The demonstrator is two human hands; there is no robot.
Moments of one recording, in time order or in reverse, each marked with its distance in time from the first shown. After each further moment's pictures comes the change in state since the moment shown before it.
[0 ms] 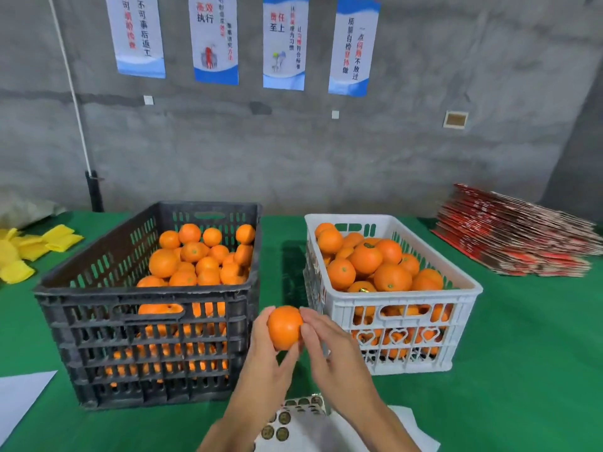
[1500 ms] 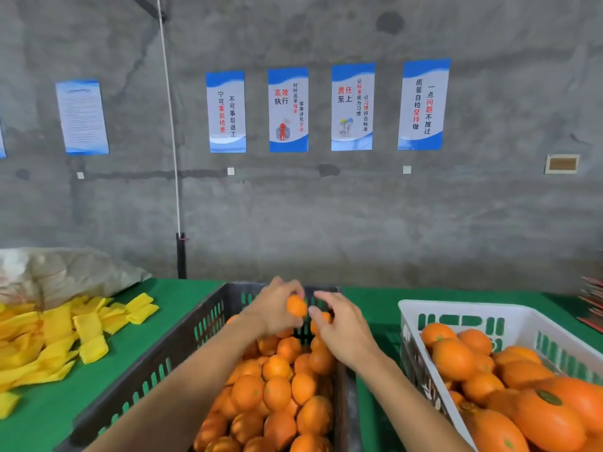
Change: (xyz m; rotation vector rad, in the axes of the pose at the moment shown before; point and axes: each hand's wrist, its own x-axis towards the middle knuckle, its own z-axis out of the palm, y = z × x) left_hand 0.324 0.029 -0.200 0.953 -0.142 0.029; right_hand 0.329 -0.009 0.111 -0.160 -0.061 -0.120
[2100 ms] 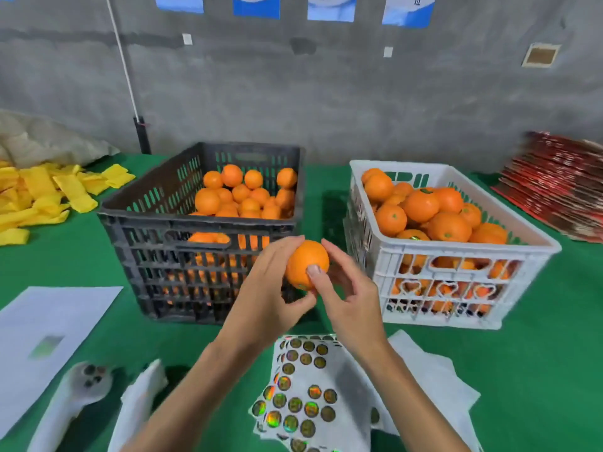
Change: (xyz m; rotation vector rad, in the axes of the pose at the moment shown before) left_hand -0.309 0.139 0.109 -0.422 0.387 0.241; right_hand -0.323 -0.028 -0.045 0.612 0.138 0.144
